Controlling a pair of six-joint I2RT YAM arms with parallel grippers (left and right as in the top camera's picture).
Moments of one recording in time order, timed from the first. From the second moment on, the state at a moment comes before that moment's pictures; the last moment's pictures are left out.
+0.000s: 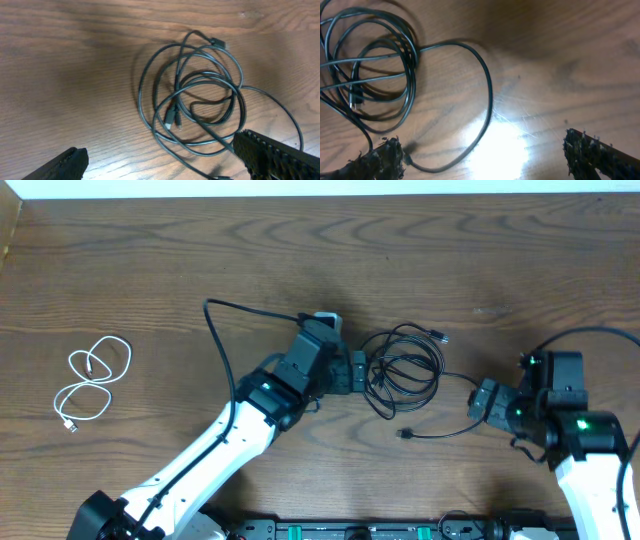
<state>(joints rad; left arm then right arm) -0.64 1.37 0.87 -0.34 0.06 -0.61 0.00 0.98 0.76 -0.95 -0.05 0.40</state>
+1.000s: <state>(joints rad) -0.79 1.58 0.87 -0.13 -0.01 -0.98 0.00 0.93 0.72 -1.04 -0.06 0.44</state>
